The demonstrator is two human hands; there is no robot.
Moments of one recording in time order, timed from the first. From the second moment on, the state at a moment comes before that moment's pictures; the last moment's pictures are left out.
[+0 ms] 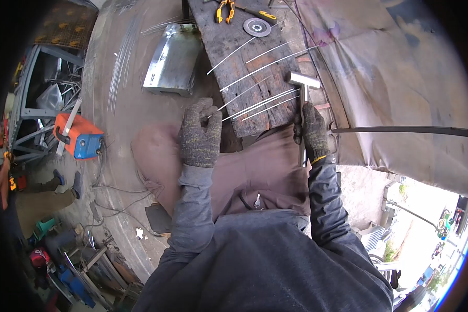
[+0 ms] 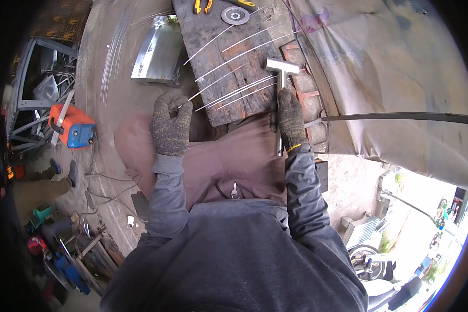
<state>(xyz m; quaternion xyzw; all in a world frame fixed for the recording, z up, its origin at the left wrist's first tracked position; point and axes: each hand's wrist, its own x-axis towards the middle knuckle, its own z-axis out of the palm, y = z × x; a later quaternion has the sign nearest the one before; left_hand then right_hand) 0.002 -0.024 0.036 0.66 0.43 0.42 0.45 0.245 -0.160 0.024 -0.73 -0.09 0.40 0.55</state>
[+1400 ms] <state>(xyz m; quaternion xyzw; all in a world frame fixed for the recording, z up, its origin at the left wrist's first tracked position) 0.003 -0.024 0.036 0.59 0.42 0.46 0.51 0.215 -0.141 0.044 -0.83 -0.21 0.30 0.42</state>
